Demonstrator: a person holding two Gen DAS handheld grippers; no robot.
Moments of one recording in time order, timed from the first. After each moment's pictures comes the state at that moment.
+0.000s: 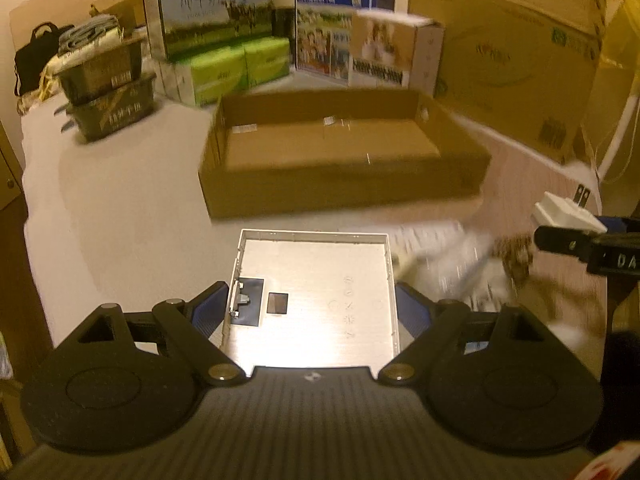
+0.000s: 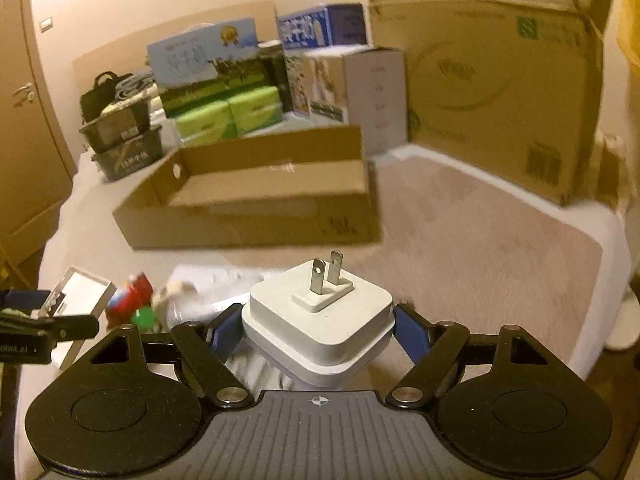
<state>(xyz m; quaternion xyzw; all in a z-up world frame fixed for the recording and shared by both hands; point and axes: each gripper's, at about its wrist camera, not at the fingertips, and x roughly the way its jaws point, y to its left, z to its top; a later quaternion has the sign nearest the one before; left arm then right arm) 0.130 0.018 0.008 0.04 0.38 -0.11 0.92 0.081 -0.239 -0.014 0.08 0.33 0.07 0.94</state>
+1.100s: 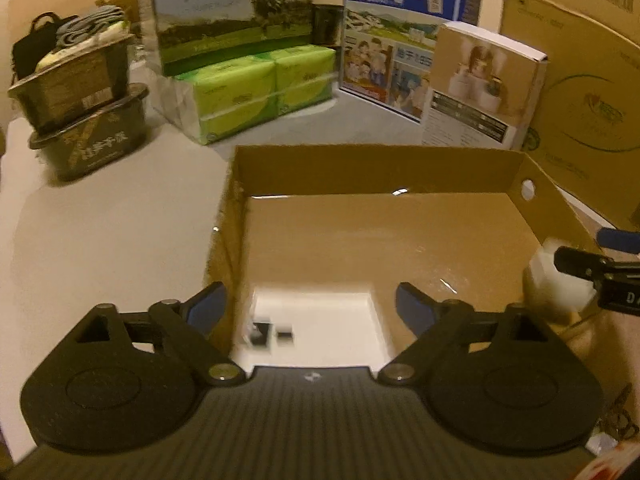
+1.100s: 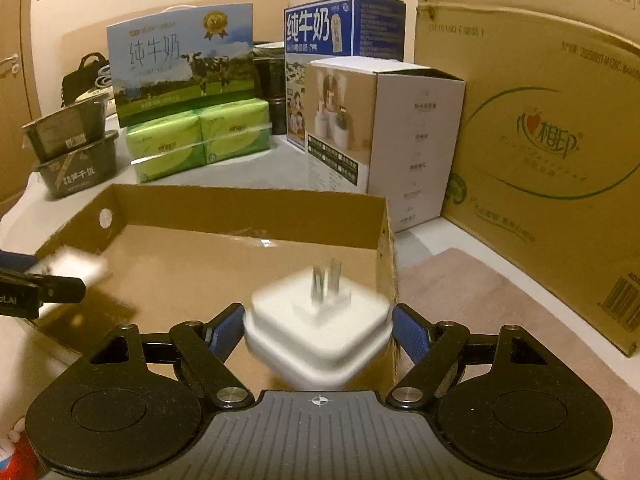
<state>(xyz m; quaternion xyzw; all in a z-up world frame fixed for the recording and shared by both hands) 0.330 0.026 -0.028 0.02 0.38 -0.07 0.92 0.283 -0.228 -0.042 0.01 0.32 0.06 0.95</state>
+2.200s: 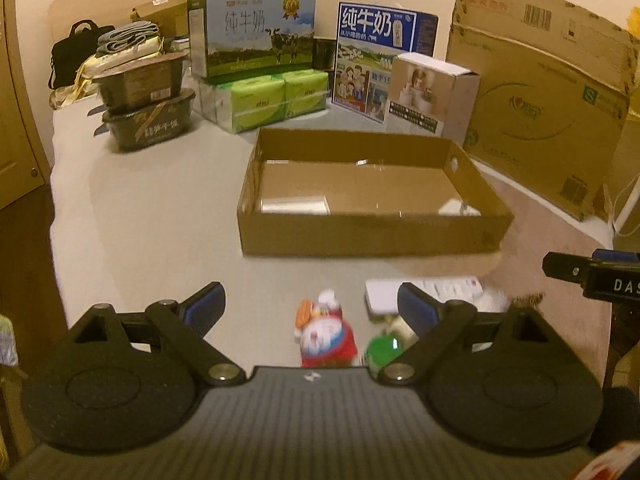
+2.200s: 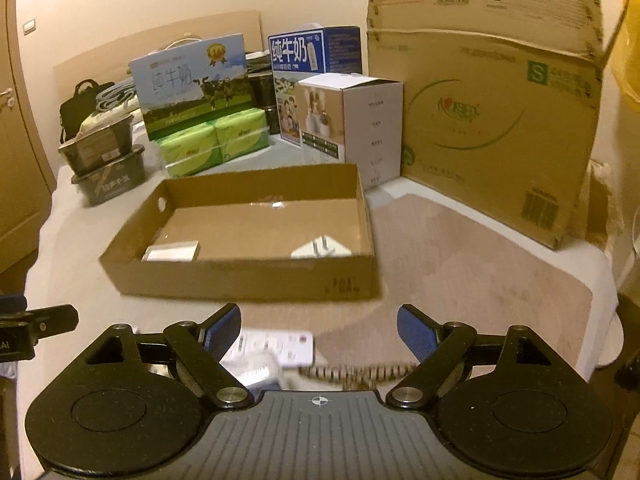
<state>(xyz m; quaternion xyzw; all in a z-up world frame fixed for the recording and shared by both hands) 0.125 0.032 0.025 0.01 0.35 -0.06 0.93 0.108 -0.215 0.014 0.06 0.33 0.02 0.94</state>
